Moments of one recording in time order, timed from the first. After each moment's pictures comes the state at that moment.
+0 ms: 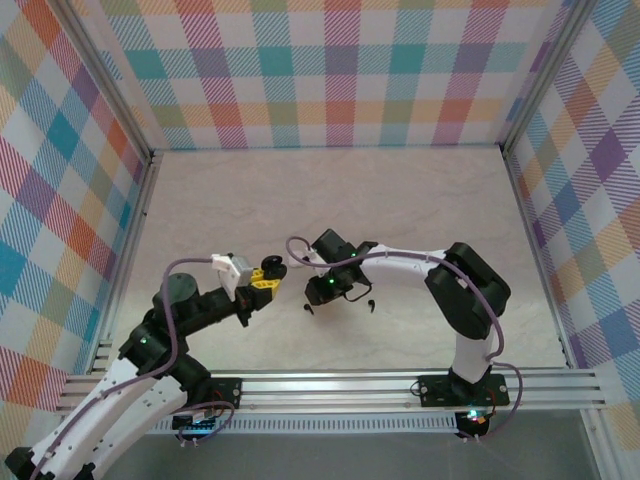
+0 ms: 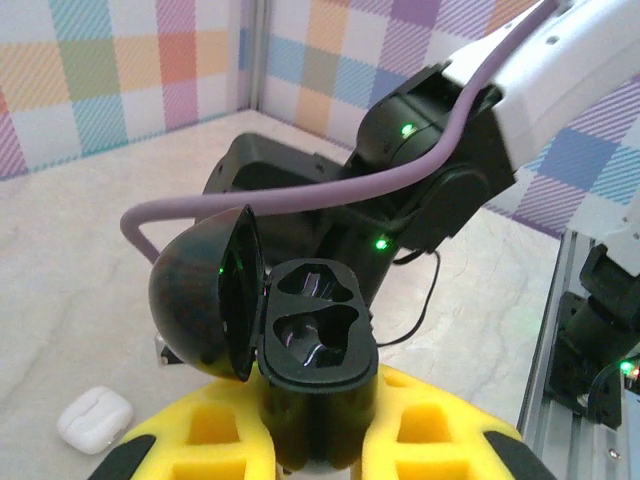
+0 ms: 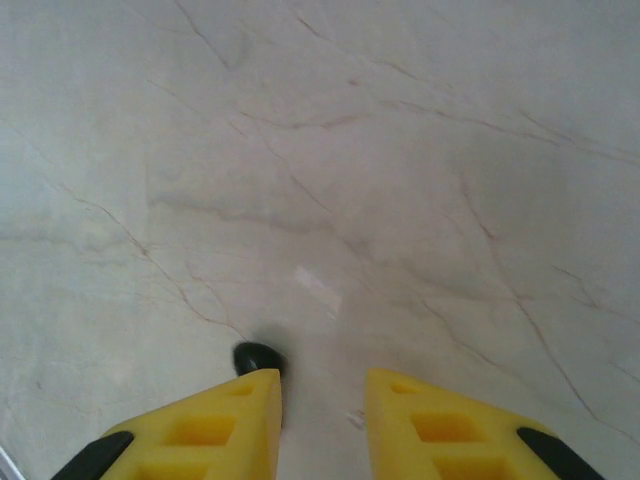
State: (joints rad) left arm -0.61 0.43 0.52 -0.27 0.36 -0.08; right arm 0.87 1.84 1.12 -0.42 -0.32 0.33
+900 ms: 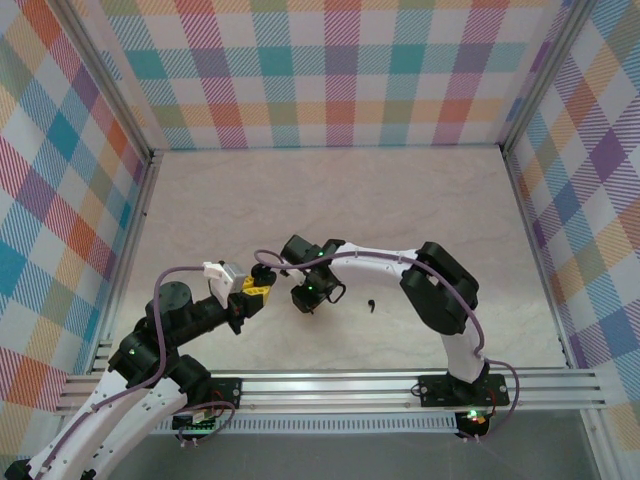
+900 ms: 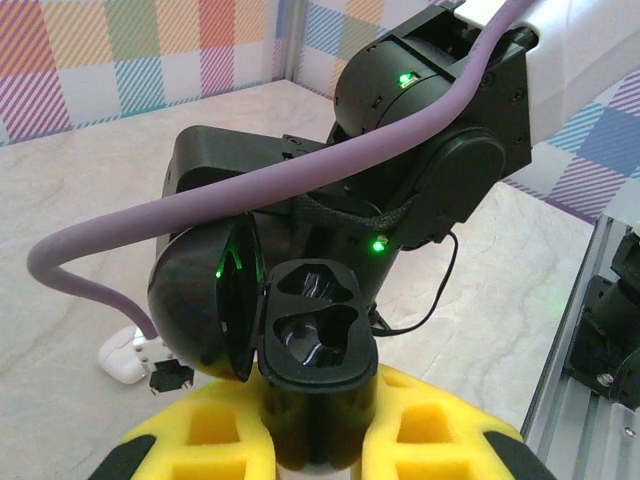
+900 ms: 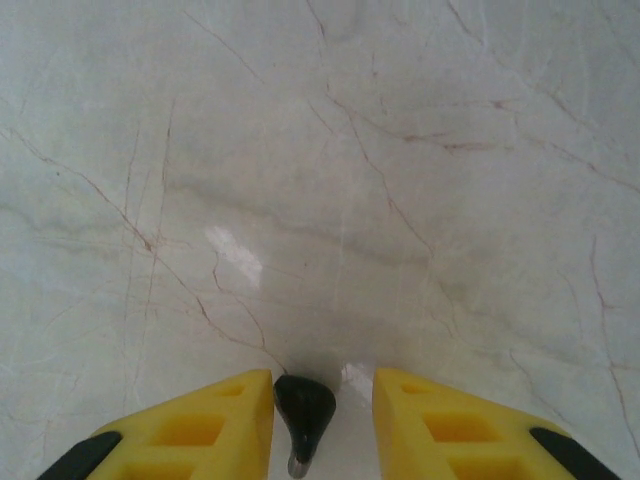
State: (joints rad) left arm -0.61 0.35 0.52 -0.42 0.29 -0.09; right arm 0.99 2.00 1.39 -0.71 -0.13 0.17
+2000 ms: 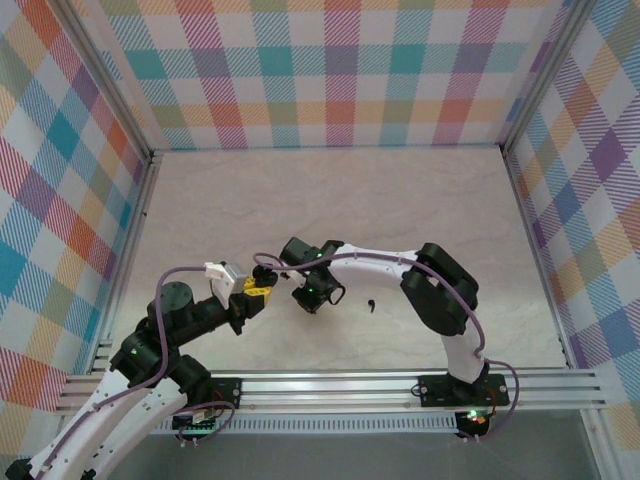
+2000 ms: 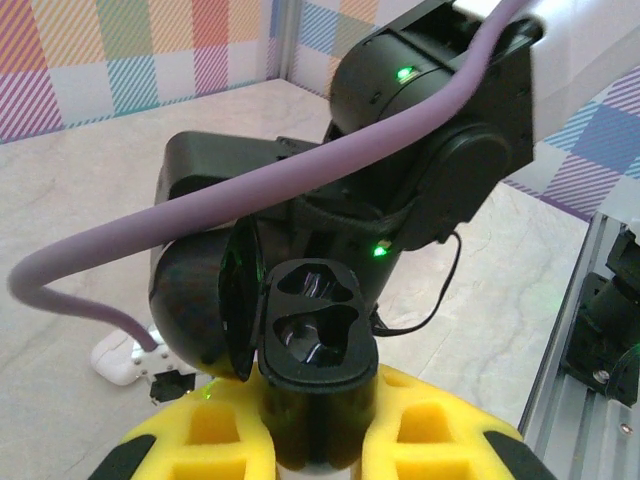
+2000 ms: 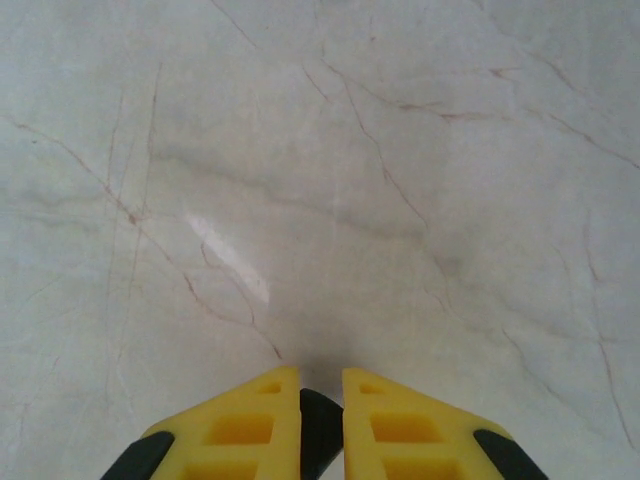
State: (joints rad) left arm -0.61 0.35 0.50 -0.40 0.31 -0.09; right arm 0.99 1.97 1.37 -0.74 -0.10 0.16
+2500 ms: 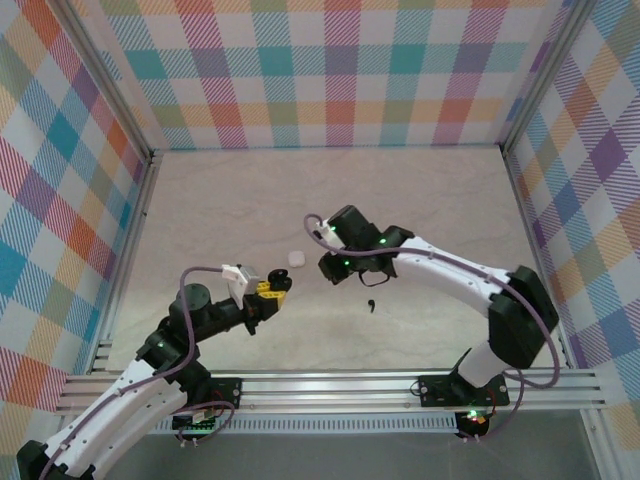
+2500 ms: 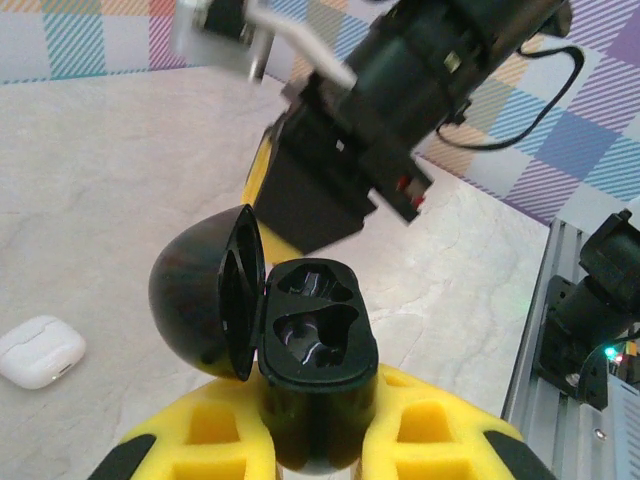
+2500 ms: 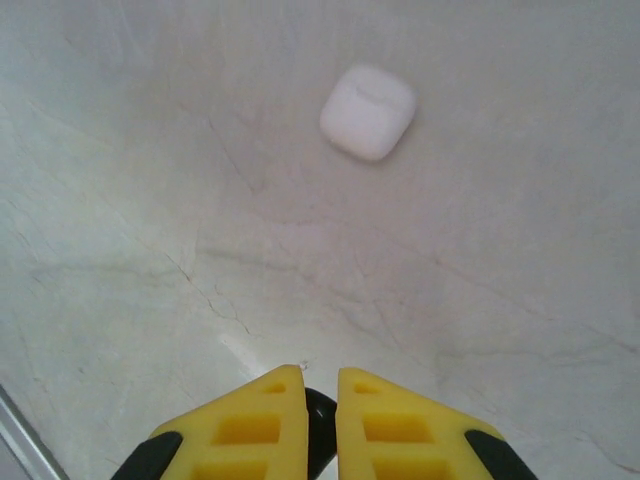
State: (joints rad) left arm -0.61 0.43 0.30 -0.08 0.40 -0.20; right arm 0.83 1.53 1.17 -0.59 -0.14 0.19
